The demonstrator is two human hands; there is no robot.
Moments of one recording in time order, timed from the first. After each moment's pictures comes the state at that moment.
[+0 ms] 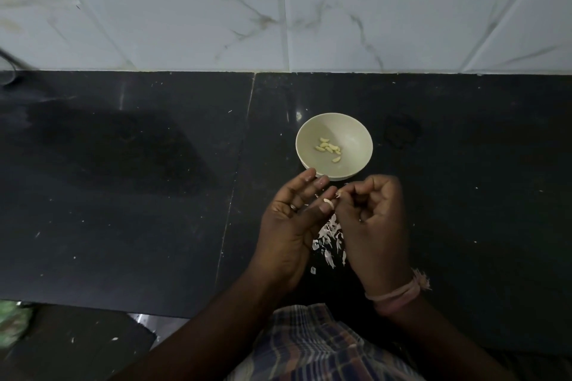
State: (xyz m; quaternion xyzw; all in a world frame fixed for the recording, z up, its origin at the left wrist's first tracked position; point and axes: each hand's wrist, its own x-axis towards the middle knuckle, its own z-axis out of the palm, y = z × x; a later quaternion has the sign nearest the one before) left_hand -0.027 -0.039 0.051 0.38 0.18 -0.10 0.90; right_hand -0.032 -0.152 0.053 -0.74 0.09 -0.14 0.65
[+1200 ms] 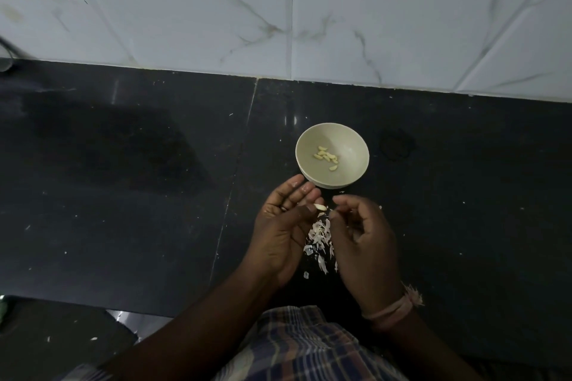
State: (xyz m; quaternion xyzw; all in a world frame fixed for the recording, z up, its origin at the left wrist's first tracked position) left_hand -0.017 -0.032 0.051 0.28 0.22 -0.08 0.93; right_hand -0.043 -0.157 0.048 -0.83 0.03 -0.11 0.55
